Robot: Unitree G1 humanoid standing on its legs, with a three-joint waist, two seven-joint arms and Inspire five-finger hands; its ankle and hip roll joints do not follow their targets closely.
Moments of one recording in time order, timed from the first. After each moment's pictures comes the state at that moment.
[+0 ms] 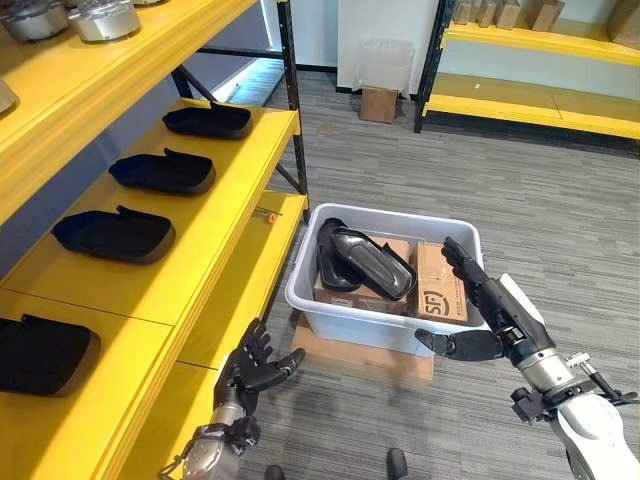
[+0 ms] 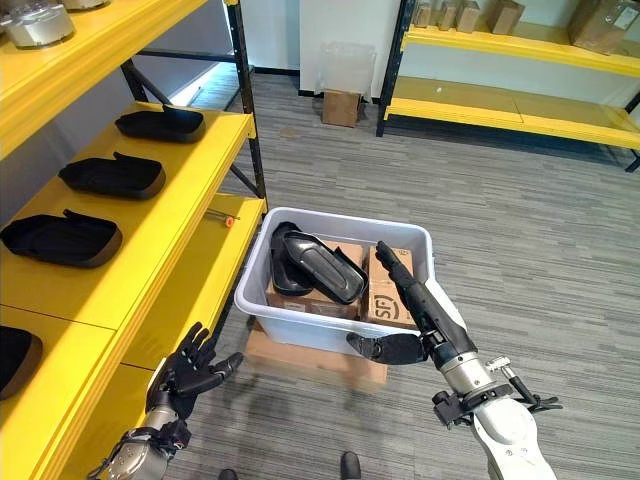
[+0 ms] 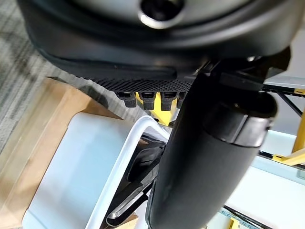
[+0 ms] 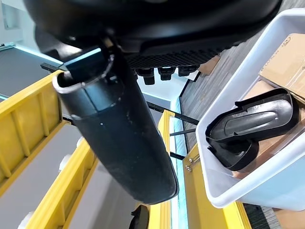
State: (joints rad) left arm 0.25 0.25 -0.08 0.22 -0.58 -0.18 -0.05; right arm 0.27 -0.57 -0.04 -0.27 0.20 -0.22 0.20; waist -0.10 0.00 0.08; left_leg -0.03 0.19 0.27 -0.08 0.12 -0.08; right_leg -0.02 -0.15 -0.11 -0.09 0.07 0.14
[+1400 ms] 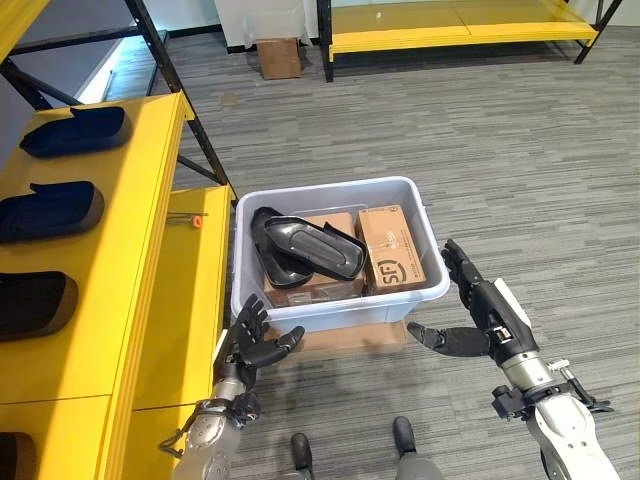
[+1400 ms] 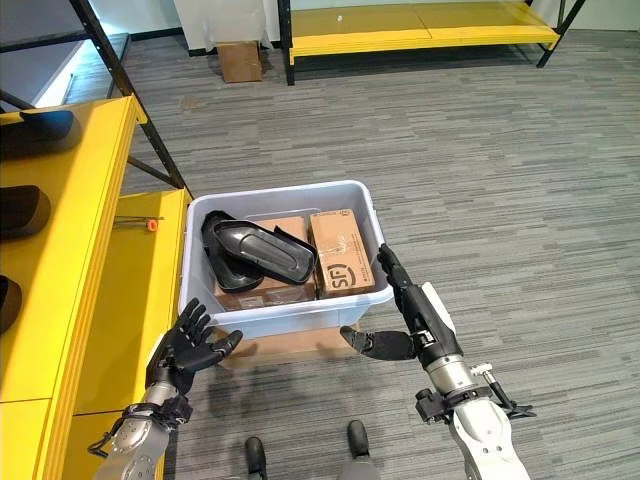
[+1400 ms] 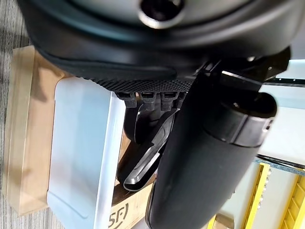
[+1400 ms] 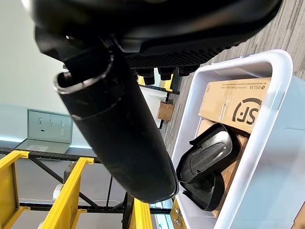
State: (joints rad) left arm 0.16 0.29 -0.11 0.23 -0.58 -0.20 0.01; right arm 0.24 -0.48 0.02 -0.20 0.20 -0.22 0.12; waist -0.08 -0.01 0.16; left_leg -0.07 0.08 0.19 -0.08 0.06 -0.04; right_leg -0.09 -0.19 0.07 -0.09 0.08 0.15
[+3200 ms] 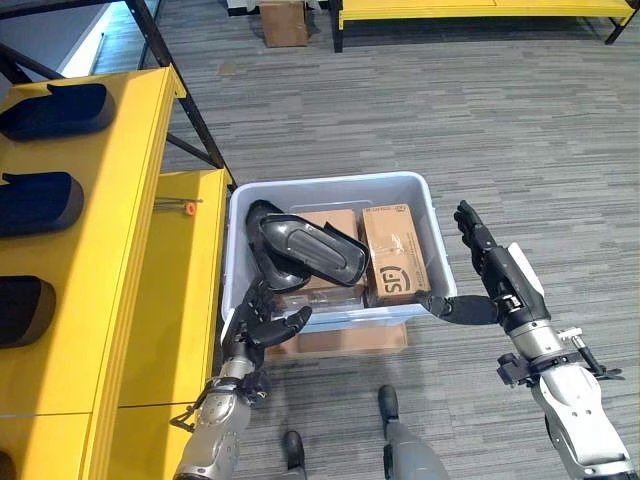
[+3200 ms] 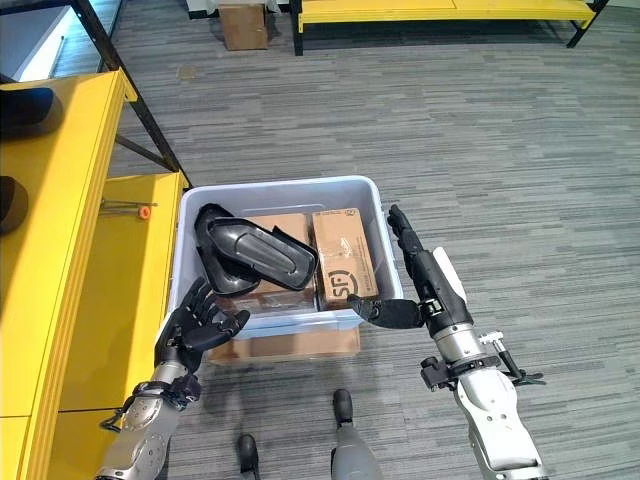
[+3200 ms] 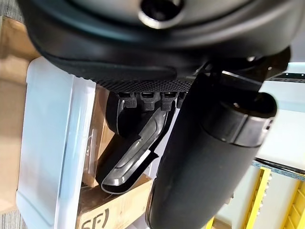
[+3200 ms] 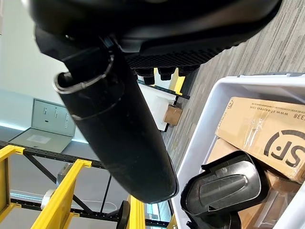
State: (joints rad) left arm 0.06 0.28 -0.13 0.22 -0.59 -0.20 0.06; right arm 0.09 -0.53 -0.01 -0.19 0.18 -0.21 0.08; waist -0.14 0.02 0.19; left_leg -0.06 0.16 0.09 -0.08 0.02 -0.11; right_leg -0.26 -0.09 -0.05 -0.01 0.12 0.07
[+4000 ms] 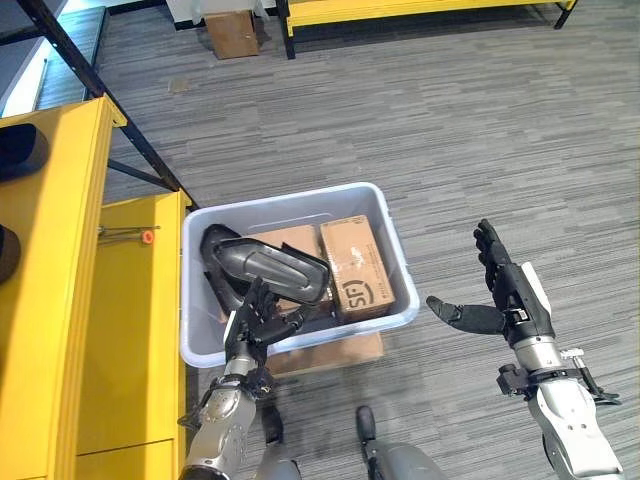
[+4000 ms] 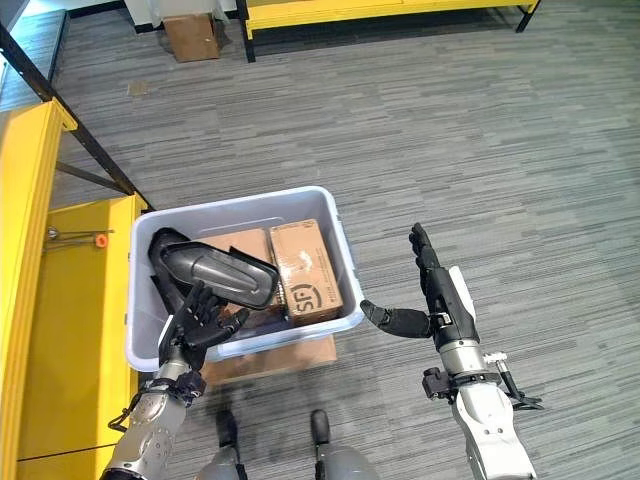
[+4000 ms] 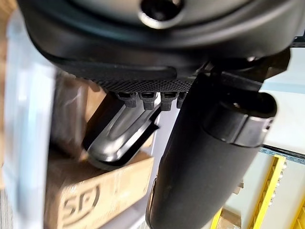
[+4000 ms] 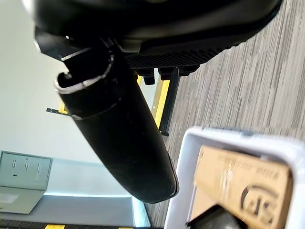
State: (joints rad) left arm 0.02 0.25 -0.13 0.29 -0.61 -0.21 0.08; right arm 0.13 -0.48 -0.01 -0.13 0.20 -0.23 -0.01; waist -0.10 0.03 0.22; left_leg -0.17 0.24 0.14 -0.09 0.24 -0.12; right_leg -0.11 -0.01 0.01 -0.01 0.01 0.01
